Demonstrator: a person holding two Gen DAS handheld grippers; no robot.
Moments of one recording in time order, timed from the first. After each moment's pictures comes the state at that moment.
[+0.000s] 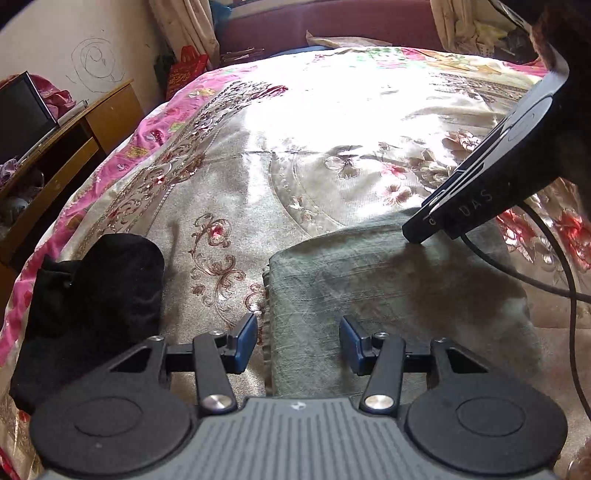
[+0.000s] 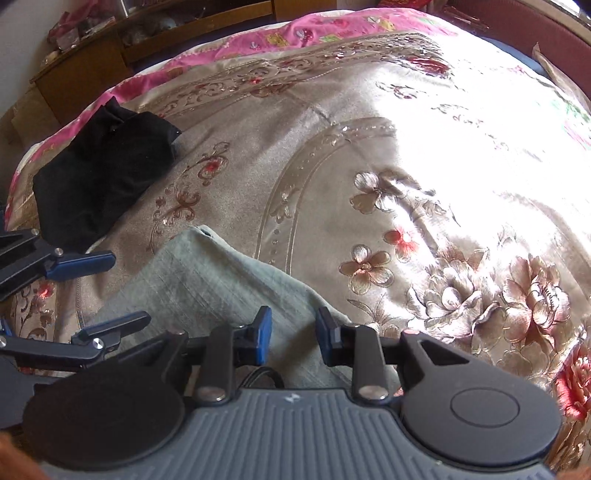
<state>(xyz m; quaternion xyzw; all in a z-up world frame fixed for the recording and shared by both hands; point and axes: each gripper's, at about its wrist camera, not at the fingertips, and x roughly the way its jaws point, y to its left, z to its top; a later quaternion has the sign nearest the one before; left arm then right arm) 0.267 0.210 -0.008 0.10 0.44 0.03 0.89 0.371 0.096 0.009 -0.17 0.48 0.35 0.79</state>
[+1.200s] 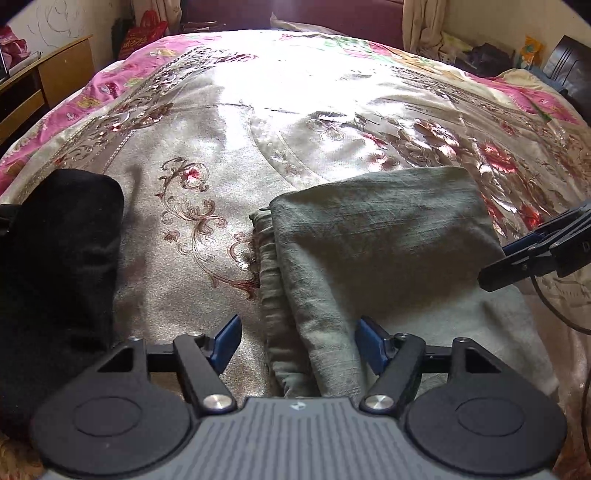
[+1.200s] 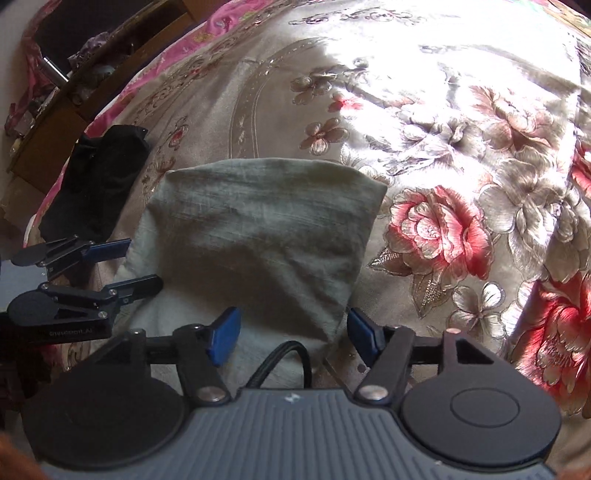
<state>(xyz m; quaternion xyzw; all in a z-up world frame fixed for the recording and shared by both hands) 0.263 0.275 -0.036 -0.01 0.47 -0.09 0.88 0.331 0.015 -0.026 0.04 0.56 0.29 0.77</state>
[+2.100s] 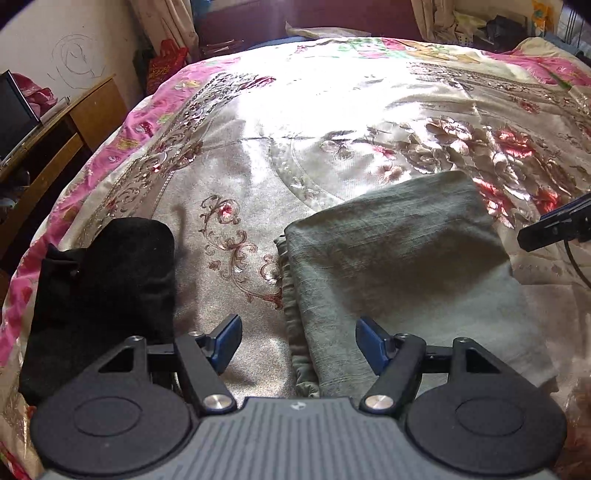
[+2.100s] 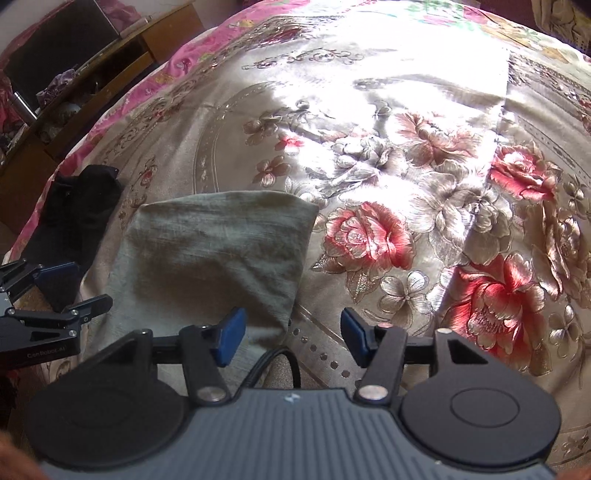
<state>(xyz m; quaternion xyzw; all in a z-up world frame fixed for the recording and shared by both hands) 0.240 0.231 0.020 0.08 0.45 -0.01 0.89 0.293 -0.014 0.020 0.03 0.51 0.22 0.83</state>
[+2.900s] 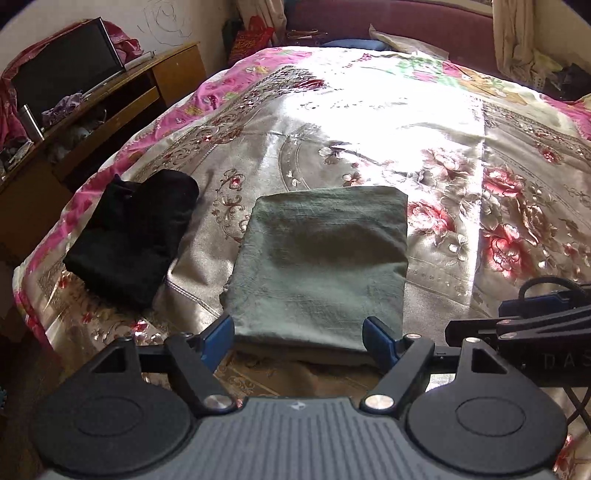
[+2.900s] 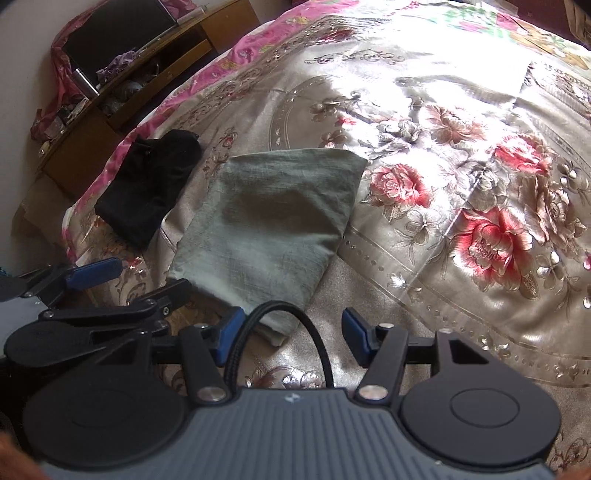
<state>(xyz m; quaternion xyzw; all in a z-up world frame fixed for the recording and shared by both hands) 0.154 0.114 0.081 -0.01 0.46 0.13 0.88 0.197 -0.046 0.078 0.02 0.52 0.29 0.80</state>
